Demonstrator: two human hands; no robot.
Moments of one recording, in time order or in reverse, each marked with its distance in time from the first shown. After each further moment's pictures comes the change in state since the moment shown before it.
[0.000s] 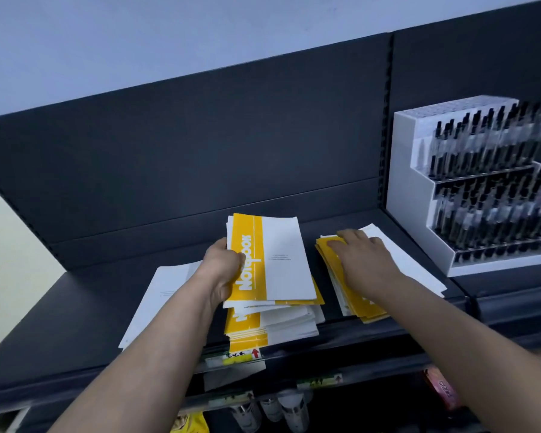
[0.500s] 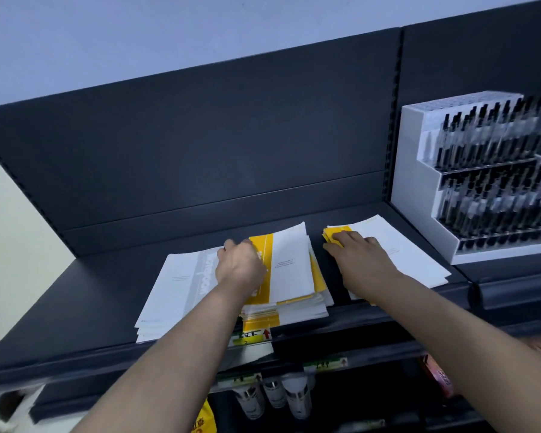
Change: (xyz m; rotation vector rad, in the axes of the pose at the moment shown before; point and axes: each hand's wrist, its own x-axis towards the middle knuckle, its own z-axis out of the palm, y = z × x) left_hand -0.009 -0.025 0.009 1.017 0.190 0.214; right_hand -0.020 -0.031 -0.007 -0.064 -0.051 -0.069
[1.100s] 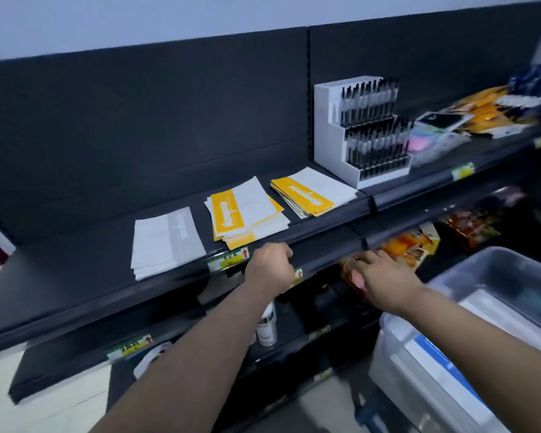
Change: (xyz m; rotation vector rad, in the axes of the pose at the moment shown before) left_hand -0.161 -0.042 0.036 -0.069 -0.248 0.618; right_hand -0.241 -0.069 -0.007 -0.001 -0.288 0.389
